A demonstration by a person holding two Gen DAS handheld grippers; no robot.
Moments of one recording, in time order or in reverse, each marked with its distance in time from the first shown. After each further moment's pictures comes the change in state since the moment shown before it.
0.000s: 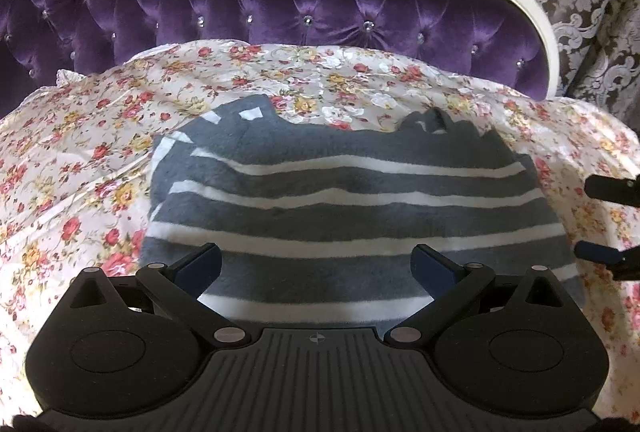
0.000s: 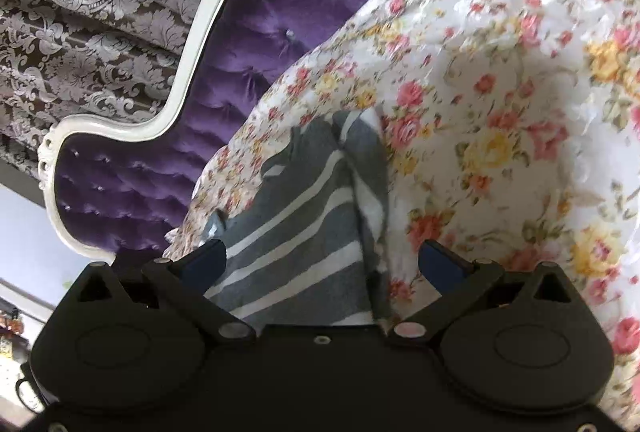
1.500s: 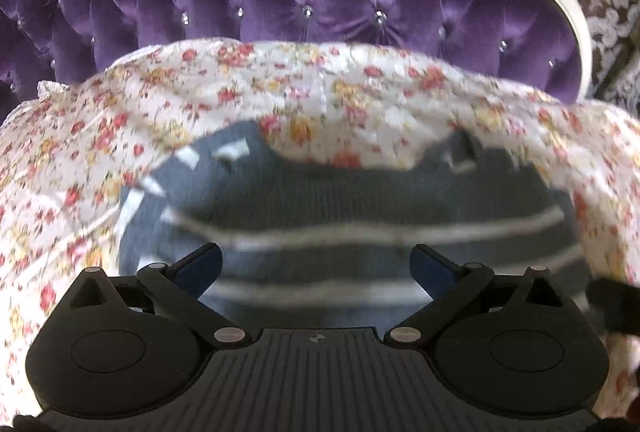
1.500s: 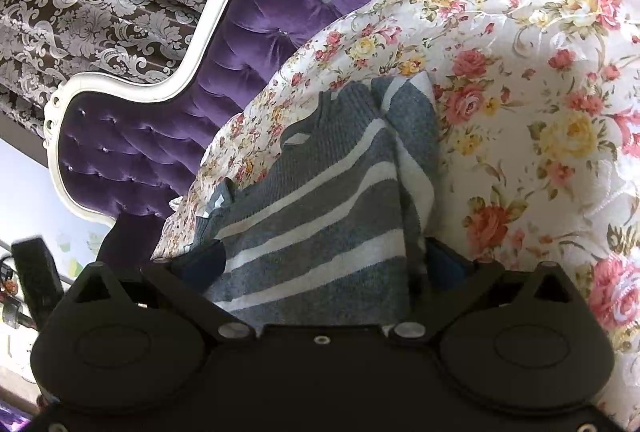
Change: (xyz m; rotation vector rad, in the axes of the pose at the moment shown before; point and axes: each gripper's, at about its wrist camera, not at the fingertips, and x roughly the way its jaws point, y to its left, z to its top) left arm 0.053 -0.010 0.063 0.012 0.080 0.036; right arm 0.035 0.012 -0.006 -0.076 0.046 0.022
